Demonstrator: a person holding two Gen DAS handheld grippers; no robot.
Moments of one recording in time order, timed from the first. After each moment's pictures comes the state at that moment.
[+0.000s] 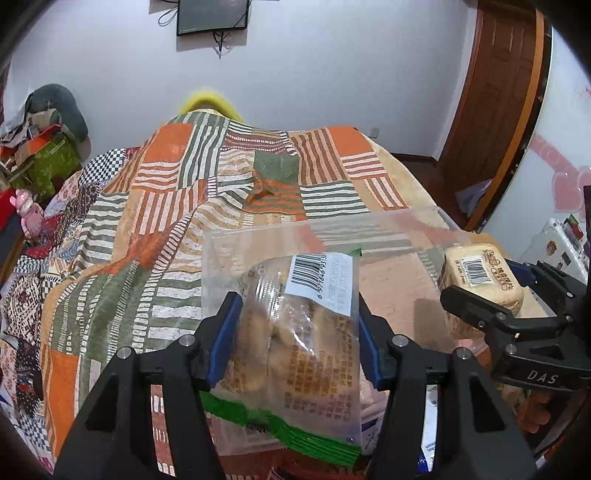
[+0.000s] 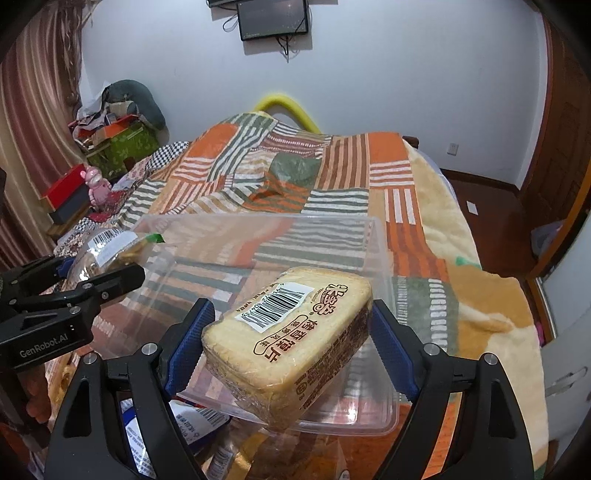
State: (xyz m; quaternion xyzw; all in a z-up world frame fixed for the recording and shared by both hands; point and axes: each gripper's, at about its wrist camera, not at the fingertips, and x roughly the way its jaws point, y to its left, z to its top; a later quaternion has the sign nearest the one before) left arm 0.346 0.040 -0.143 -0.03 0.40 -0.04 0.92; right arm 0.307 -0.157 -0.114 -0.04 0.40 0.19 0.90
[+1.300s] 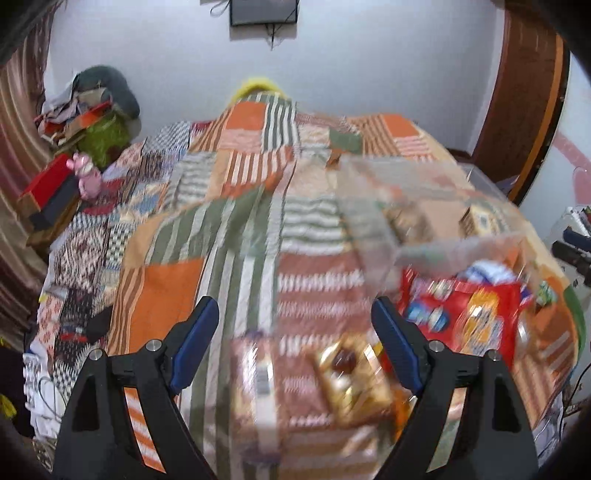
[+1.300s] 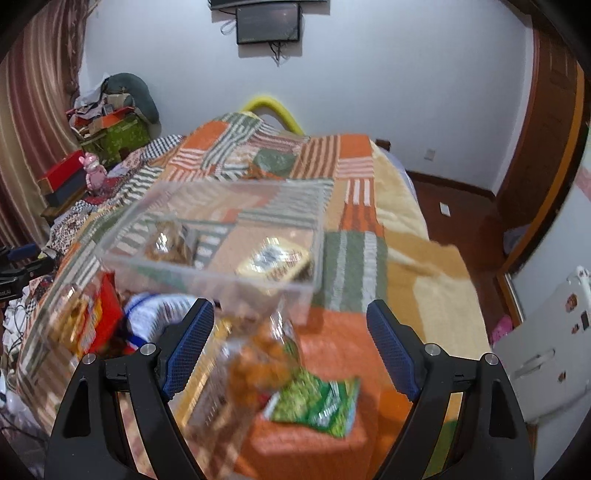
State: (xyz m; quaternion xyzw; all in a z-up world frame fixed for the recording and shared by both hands) left arm 0.205 0.145 -0.147 -0.03 0.42 0.04 0.91; right arm 0.231 -0.205 -0.098 -0.07 0.40 0.15 0.90
